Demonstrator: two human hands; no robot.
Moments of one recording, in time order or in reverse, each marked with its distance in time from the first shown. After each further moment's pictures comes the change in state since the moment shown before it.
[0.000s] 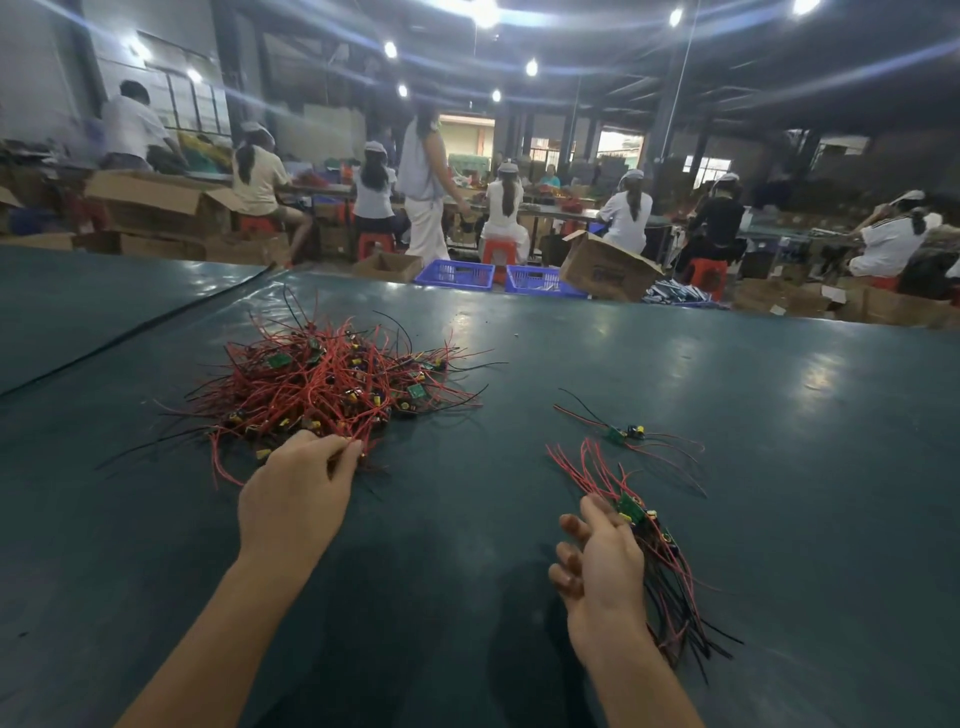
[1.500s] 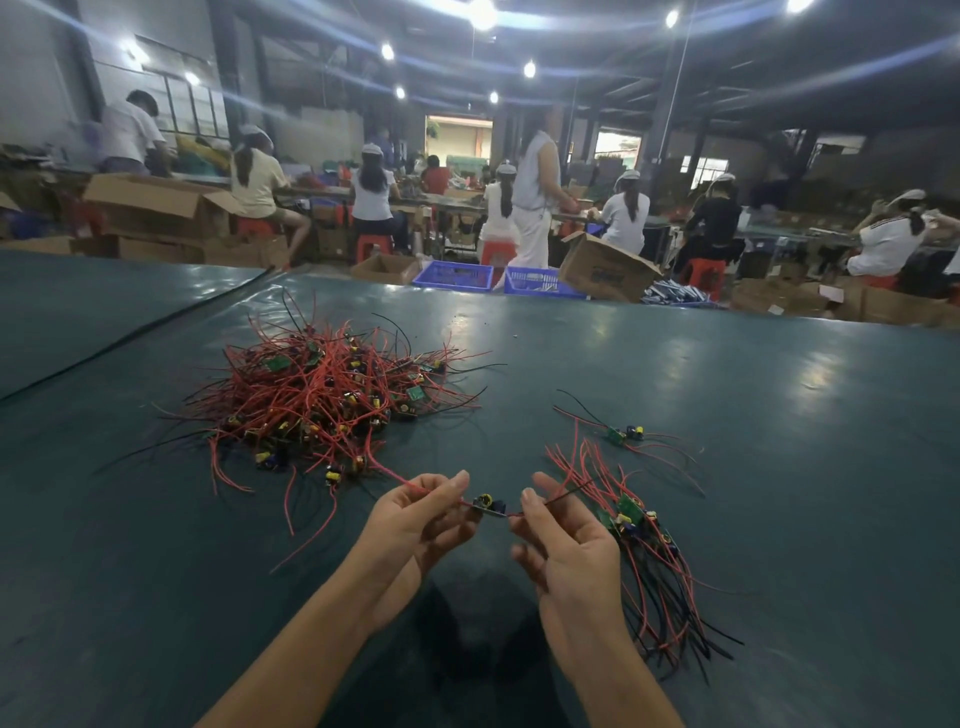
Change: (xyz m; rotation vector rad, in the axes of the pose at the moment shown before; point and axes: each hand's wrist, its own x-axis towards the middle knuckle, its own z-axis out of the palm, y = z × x) left_hand -0.032 0.069 0.022 -1.651 -0.634 -0.712; right_hand -0.021 0.010 0.013 -0.007 -0.290 -0.147
